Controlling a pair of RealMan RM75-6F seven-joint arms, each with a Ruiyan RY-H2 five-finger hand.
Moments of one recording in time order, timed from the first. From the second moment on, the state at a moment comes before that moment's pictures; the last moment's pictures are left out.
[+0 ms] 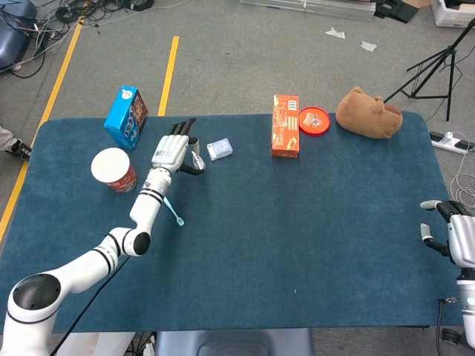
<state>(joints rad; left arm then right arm) -1.10 -1.74 -0.43 -0.84 0.91 0.69 0.11 0.14 -1.11 0.17 -1.52 -1.32 1.38 0.10</state>
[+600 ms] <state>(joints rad) -1.04 -1.54 -0.48 -1.22 0.61 0.89 0.40 0.12 -1.11 0.15 -1.58 -1.38 1.45 0.04</state>
